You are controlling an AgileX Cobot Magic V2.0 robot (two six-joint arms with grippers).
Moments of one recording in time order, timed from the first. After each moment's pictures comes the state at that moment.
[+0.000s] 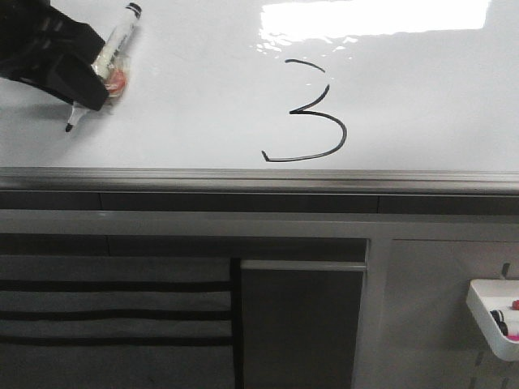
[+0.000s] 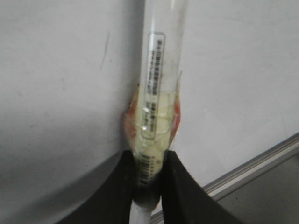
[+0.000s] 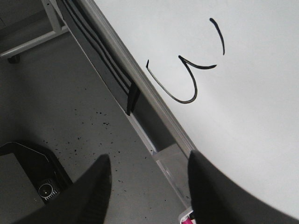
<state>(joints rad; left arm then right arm) -0.29 1.50 -1.03 -0.50 0.43 0.64 0.40 1.19 -1.21 0.27 0.96 -0.69</state>
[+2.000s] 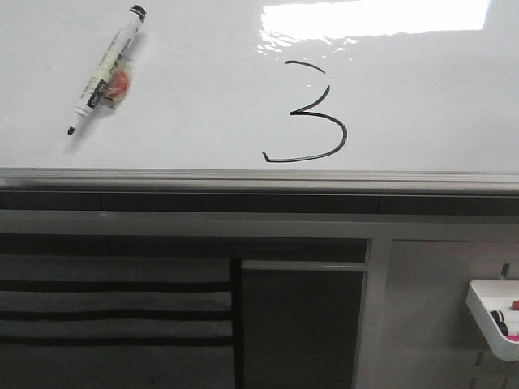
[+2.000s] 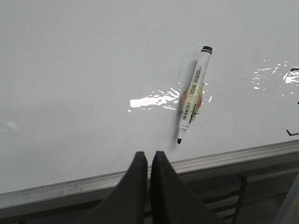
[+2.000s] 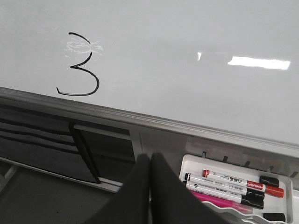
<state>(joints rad) -0.16 0.51 -0.46 -0.42 0.29 0.46 0.17 0.39 -0.64 0.13 0.73 -0.12</state>
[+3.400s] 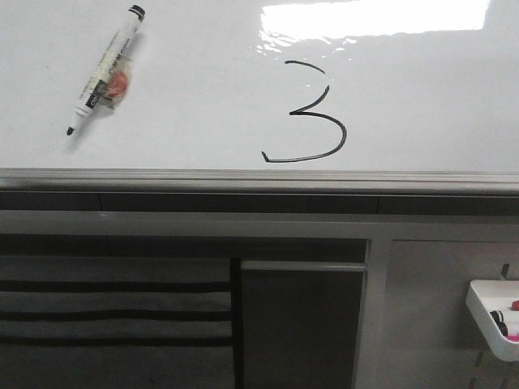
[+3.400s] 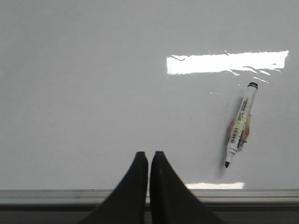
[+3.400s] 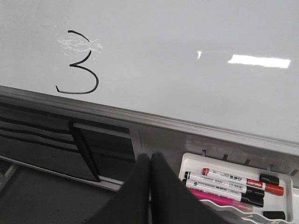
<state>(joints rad) -0.08 -0.01 0.01 0.01 -0.07 -0.02 0.17 0.39 -0.64 0.13 0.73 -0.12</state>
